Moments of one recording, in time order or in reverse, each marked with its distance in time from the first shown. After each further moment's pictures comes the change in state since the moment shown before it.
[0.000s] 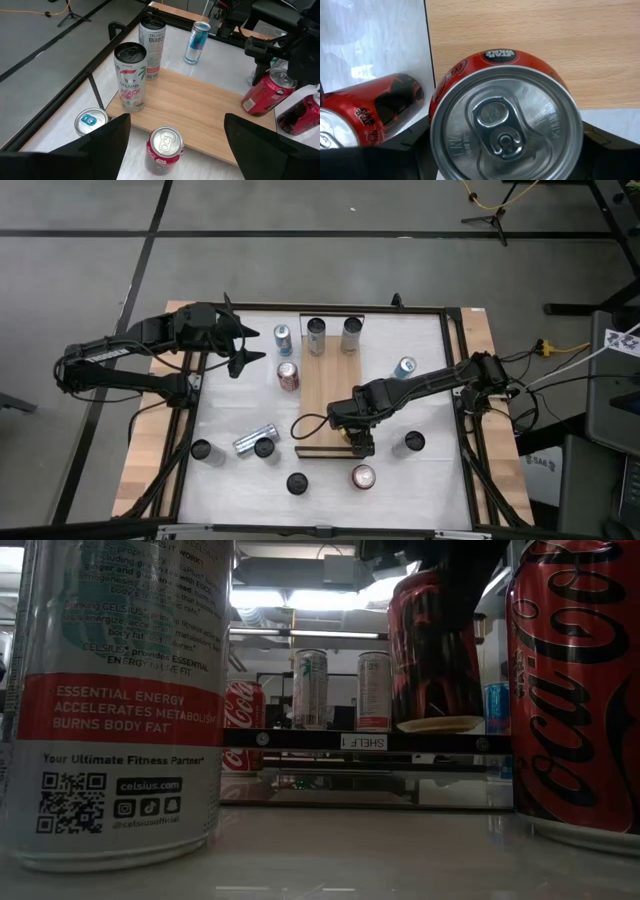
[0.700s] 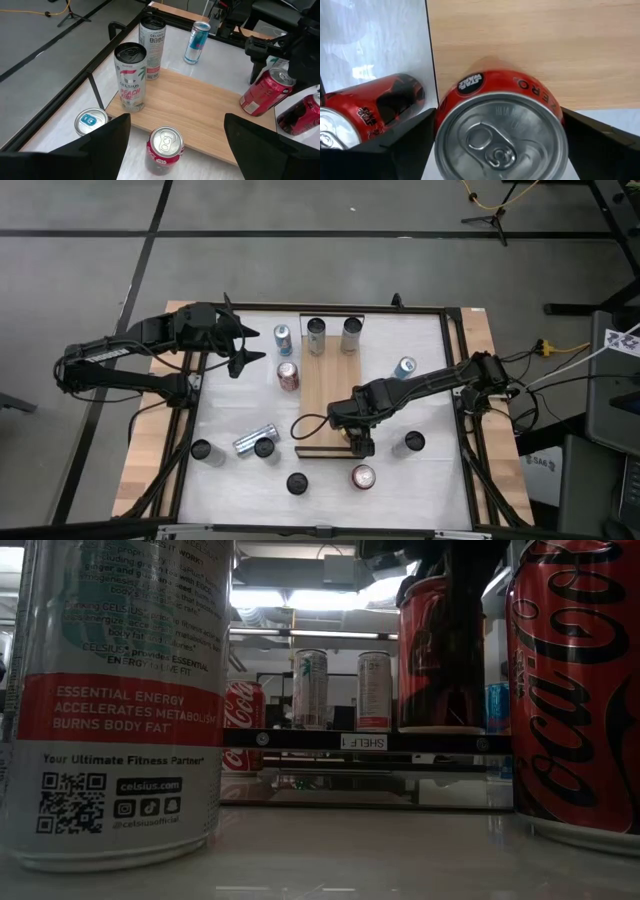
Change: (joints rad) left arm 0.000 0.000 0.000 0.000 0.000 0.001; right arm 0.000 0.000 0.002 -0.002 0.000 0.000
